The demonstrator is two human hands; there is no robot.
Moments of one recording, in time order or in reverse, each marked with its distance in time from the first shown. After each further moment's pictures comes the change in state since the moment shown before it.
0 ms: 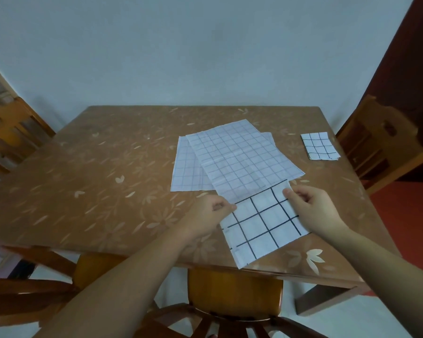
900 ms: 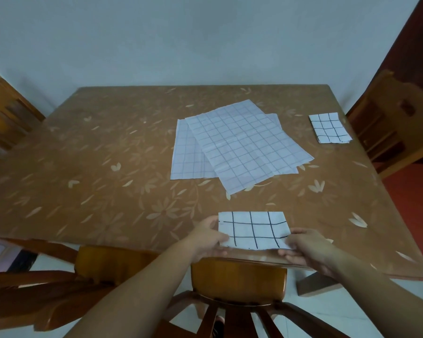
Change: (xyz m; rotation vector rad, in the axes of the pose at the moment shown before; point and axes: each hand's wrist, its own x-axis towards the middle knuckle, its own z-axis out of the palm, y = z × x) left_hand -0.005 -0.072 0.042 -0.591 -0.156 -0.637; right_hand -0.028 0.076 0.057 0.366 -0.353 0.910
